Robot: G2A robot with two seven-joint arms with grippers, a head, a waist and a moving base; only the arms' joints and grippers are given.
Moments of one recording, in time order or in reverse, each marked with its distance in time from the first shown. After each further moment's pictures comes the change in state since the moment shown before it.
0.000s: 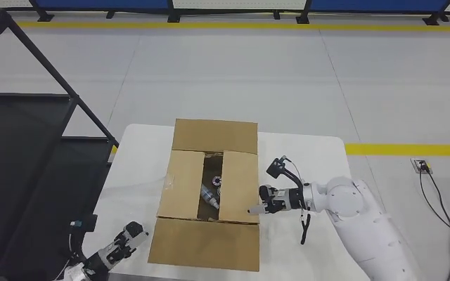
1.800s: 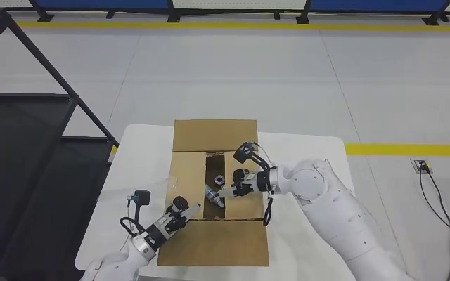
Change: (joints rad) left arm -0.223 -0.086 0.381 -0.049 0.310 0.273 0.385; right arm 0.225 -0.148 -0.209 0.202 -0.144 -0.010 -0.169
